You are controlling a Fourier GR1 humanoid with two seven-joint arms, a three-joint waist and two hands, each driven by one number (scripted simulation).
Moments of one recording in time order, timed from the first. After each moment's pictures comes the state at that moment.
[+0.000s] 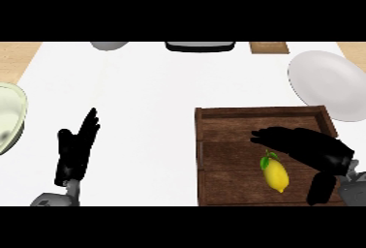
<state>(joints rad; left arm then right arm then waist) -0.04 0.24 -0.15 -1.44 0.07 0.27 0.20 -0.21 -0.65 0.34 -1.62 0.65 0.62 -0.26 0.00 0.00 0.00</state>
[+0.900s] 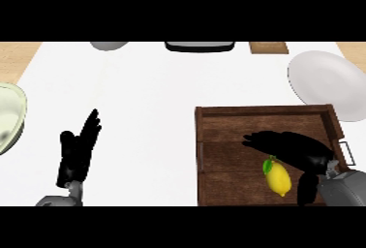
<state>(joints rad) -0.02 0.17 -0.09 -1.46 -0.01 0.22 0.21 -0.20 -0.50 0.30 -1.53 0.88 0.67 -0.34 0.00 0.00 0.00</state>
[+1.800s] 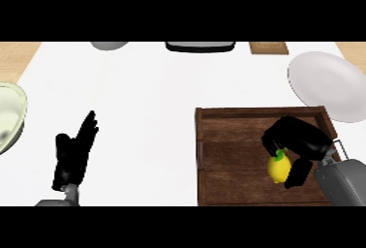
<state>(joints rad) 0.00 0.16 -0.06 -1.50 -0.04 0.18 0.22 -0.26 -0.44 0.21 -1.39 1.00 0.42 -0.48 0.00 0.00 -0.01</state>
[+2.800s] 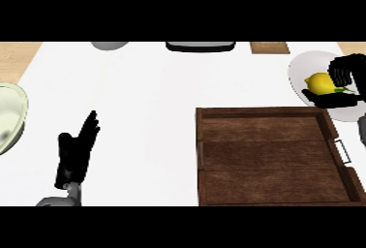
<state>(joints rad) -0.01 0.14 -0.05 -1.46 -0.04 0.17 0.19 -0.55 -0.43 -0.30 -1.11 0.80 0.05 -0.35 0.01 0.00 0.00</state>
